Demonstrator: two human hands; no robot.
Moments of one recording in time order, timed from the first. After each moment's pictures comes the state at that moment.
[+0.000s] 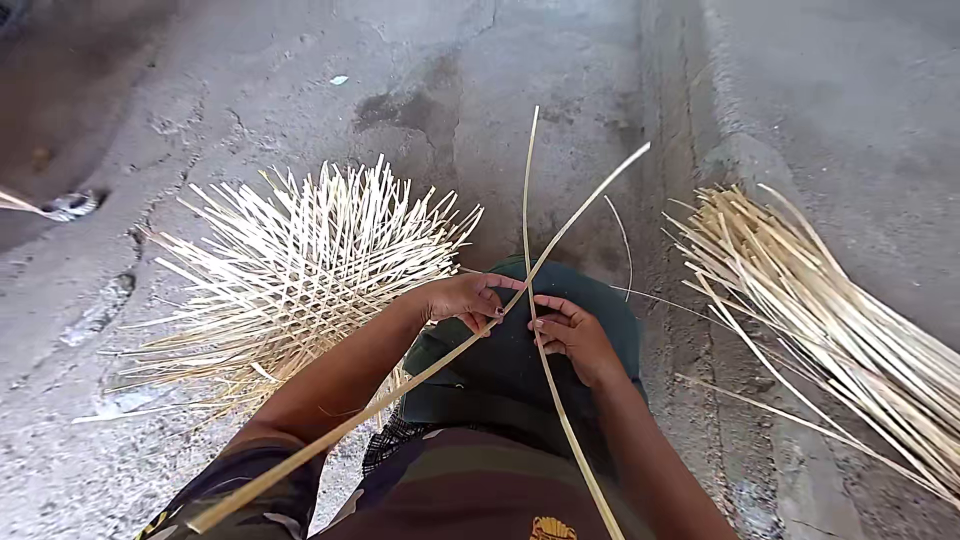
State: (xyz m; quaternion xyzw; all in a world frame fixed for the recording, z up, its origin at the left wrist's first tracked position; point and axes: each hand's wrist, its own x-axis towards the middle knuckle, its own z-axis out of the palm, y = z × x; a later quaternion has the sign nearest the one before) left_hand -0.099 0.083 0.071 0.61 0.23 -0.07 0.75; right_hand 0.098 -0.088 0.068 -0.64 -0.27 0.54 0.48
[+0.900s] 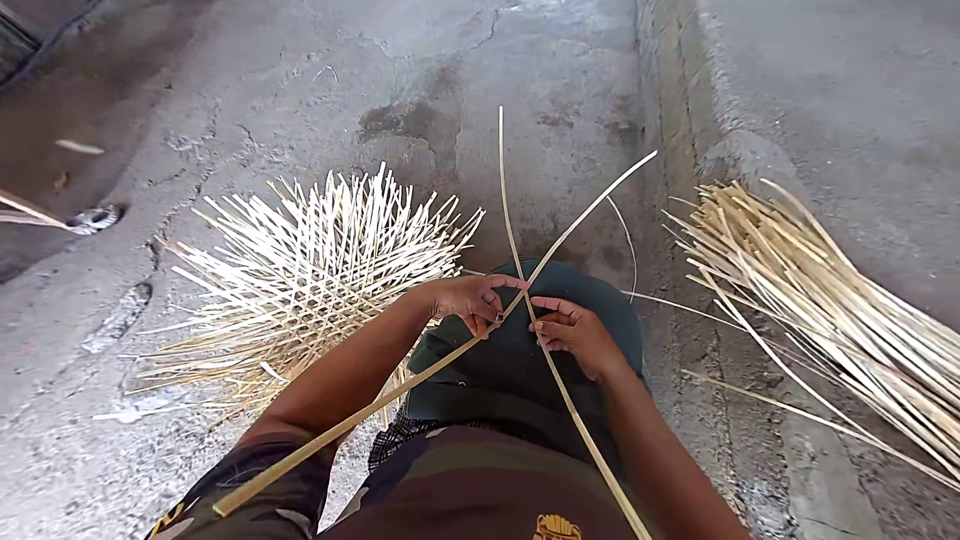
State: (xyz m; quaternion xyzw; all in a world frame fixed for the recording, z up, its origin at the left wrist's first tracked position) left_hand -0.093 0.082 0.078 0.66 0.21 -0.13 0.70; right_hand 0.105 -0.090 0.064 -0.63 -0.31 0.55 0.45
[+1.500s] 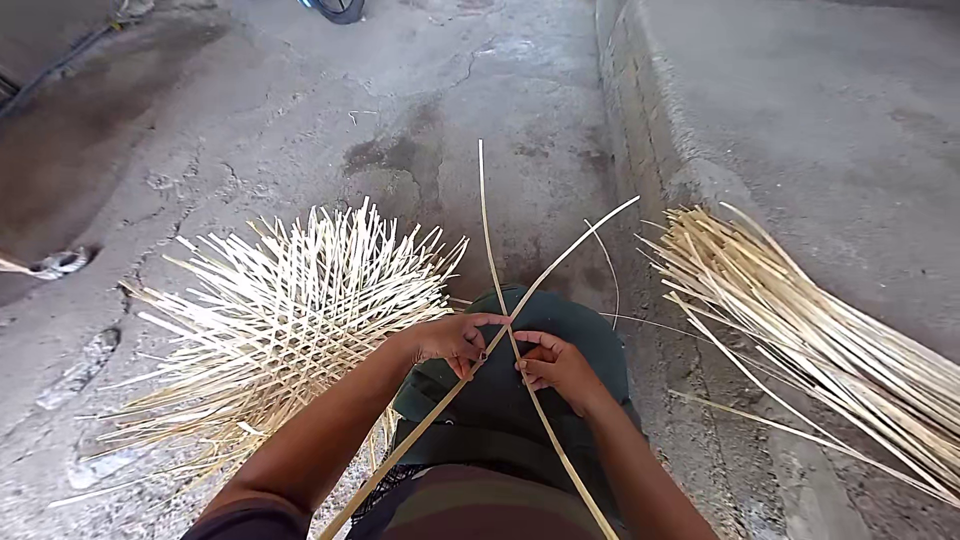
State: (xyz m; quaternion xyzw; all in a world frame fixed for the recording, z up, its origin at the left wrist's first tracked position) left_hand -0.093 0.079 0.077 0.66 0.22 -0.14 0.70; right_hand 0.103 -0.095 0.065 -0.63 -0.32 0.56 0.42
